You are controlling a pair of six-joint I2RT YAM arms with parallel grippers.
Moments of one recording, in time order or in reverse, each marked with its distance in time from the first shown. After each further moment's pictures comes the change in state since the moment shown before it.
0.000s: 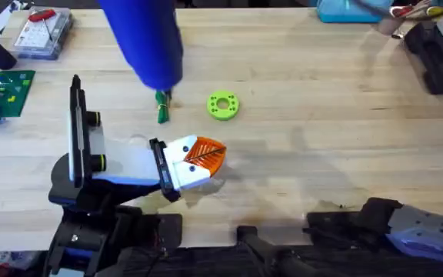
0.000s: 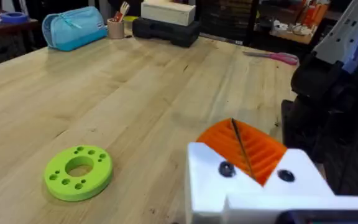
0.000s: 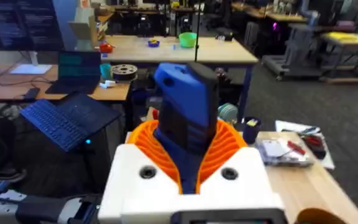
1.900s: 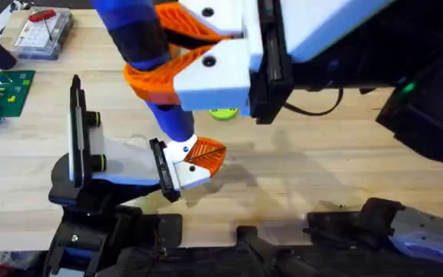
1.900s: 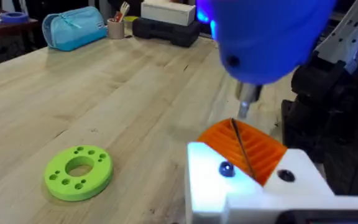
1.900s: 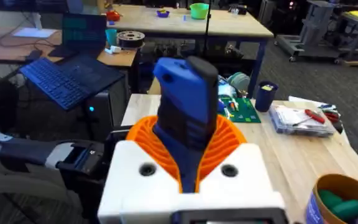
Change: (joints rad) left arm 0.000 0.000 0.000 0.000 0.000 0.000; right arm 0.021 -0.083 -0.493 0.365 -0.027 -0.051
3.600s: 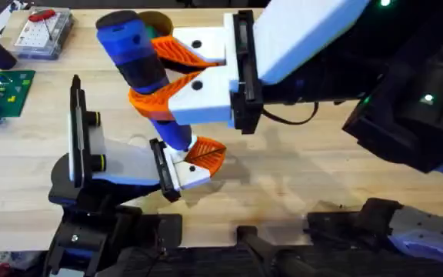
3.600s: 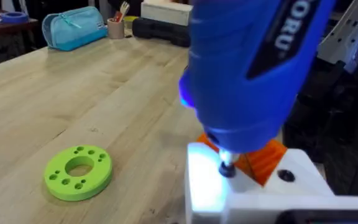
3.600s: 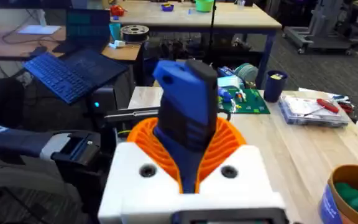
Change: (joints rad) left arm 0.000 0.000 0.000 0.000 0.000 0.000; right arm 0.015 0.049 -0.077 0.086 0.001 0.003
